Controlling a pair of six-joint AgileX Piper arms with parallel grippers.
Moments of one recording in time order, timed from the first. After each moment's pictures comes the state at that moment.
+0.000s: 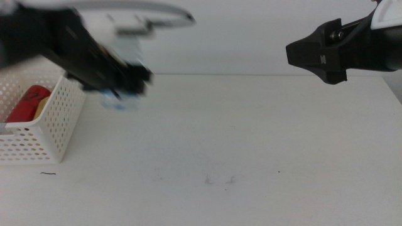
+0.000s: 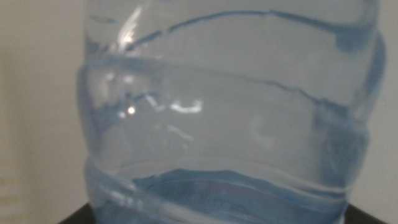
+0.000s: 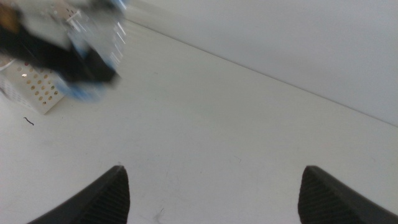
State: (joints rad) left arm -0.26 1.67 -1.31 -0.09 0.70 -0.07; right arm 0.61 1.13 -1.24 -0.06 0.74 0.10
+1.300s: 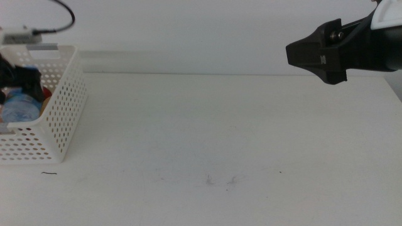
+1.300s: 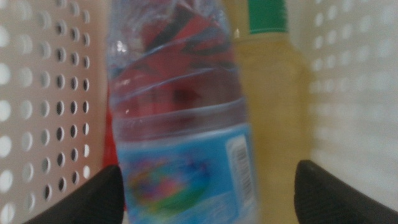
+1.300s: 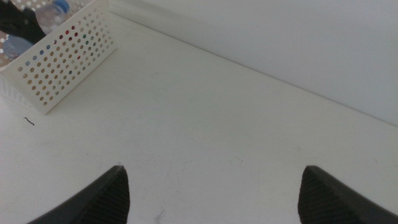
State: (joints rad) left arm 0.28 1.97 -1.64 -0.18 1.00 0.31; right arm 0.61 1.13 -1.24 -0.06 0.74 0.10
